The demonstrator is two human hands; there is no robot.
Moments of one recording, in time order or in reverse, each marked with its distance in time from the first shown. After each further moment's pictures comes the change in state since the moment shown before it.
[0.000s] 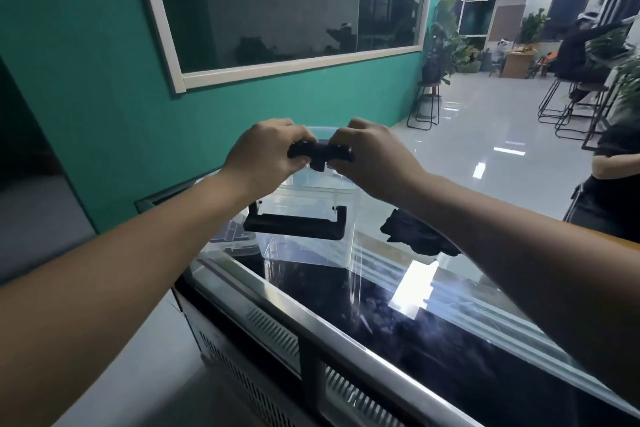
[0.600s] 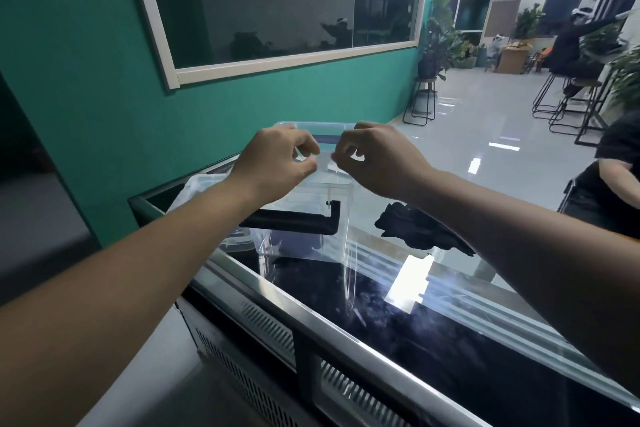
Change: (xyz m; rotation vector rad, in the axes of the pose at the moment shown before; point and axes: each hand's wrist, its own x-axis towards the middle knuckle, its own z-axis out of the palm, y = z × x) left_hand -0.007 0.021 0.013 -0.116 -0.032 -0.114; right_hand -0.014 0.007 -0.012 -0.004 -0.044 0.013
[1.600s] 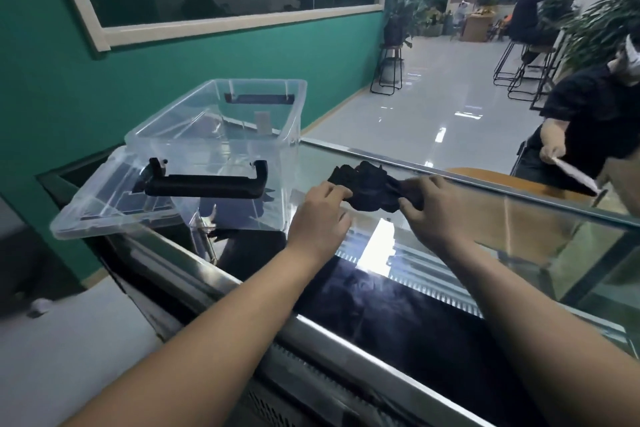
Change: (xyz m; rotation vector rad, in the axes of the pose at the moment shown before) left_hand -0.069 0.082 0.228 -0.149 -0.195 -0.144; right_hand -0.212 0.158 0.048 -0.064 0.087 0.658
